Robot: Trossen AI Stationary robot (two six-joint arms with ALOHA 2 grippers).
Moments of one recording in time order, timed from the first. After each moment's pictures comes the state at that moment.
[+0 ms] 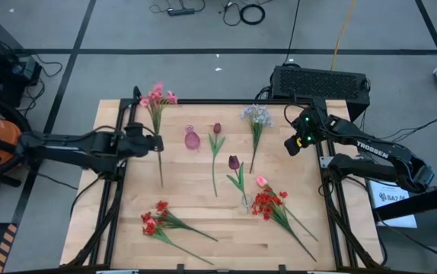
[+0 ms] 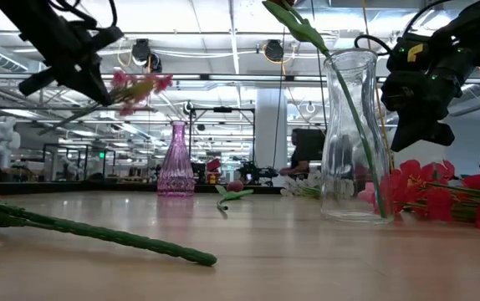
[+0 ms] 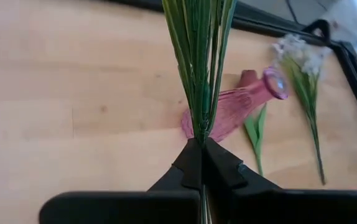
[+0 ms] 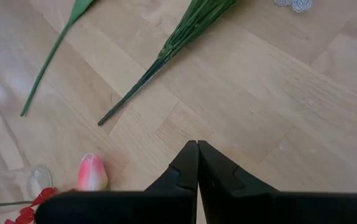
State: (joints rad) left arm 0.00 0.77 0.67 -0.81 -0.59 -1.30; right arm -0.75 0.87 0.54 -0.66 -0.35 0.31
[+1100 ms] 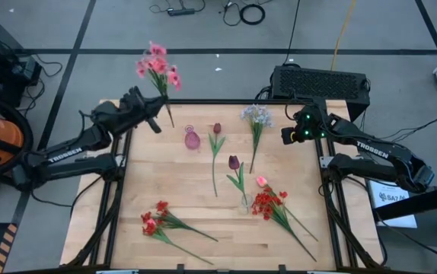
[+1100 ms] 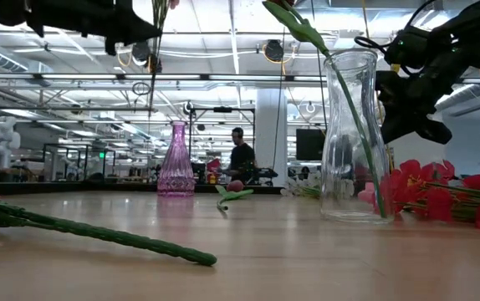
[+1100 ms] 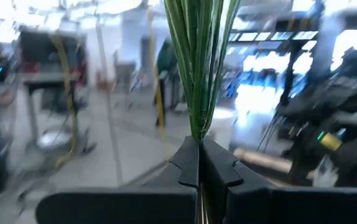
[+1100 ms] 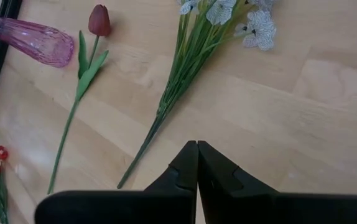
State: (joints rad) left arm 0.58 0.71 0.54 0.34 0.03 -0.02; right arm -0.75 0.87 0.54 -0.53 -0.26 0.62
